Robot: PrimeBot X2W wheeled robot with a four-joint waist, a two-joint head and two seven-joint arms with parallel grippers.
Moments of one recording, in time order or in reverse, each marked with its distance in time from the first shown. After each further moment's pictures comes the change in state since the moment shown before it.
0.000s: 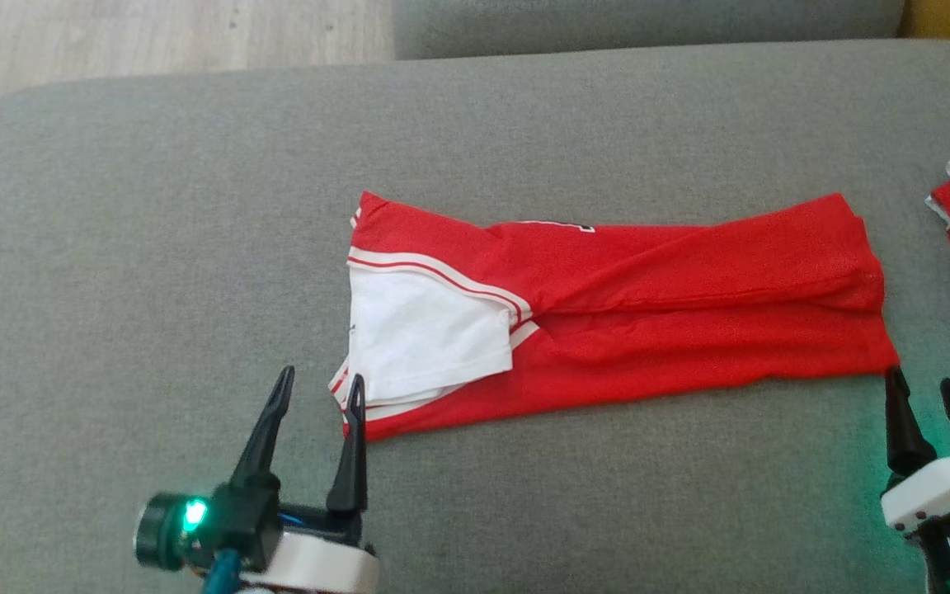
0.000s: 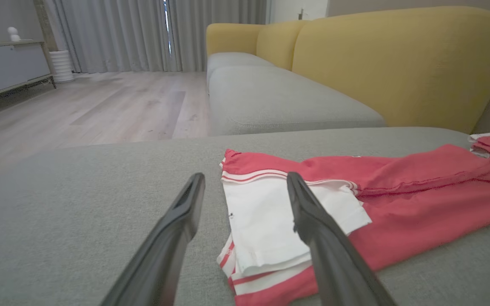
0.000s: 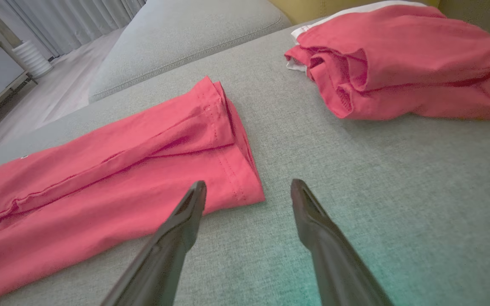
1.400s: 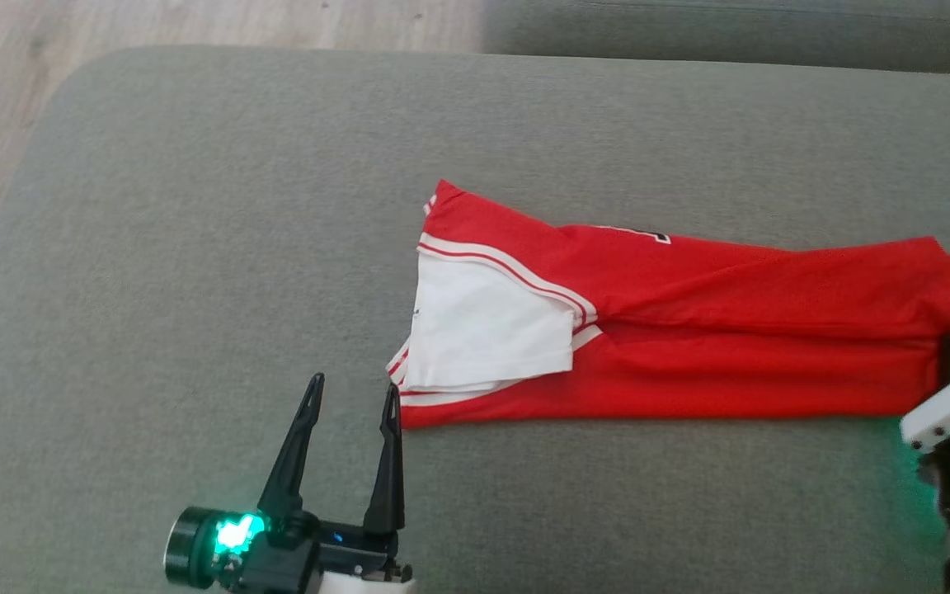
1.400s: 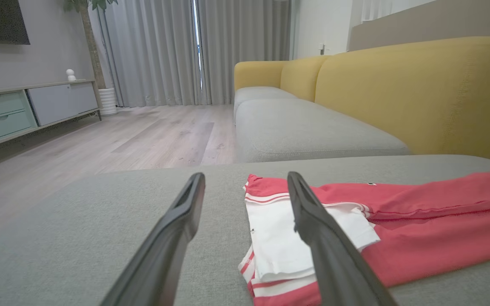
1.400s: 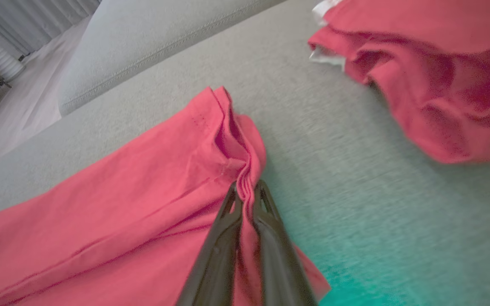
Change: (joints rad) left arm 0.197 -0.290 0.291 -0.056 0.426 -0.196 0.000; right arm -0.288 0.085 -0.278 0.302 -0.179 0.000 0.115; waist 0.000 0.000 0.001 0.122
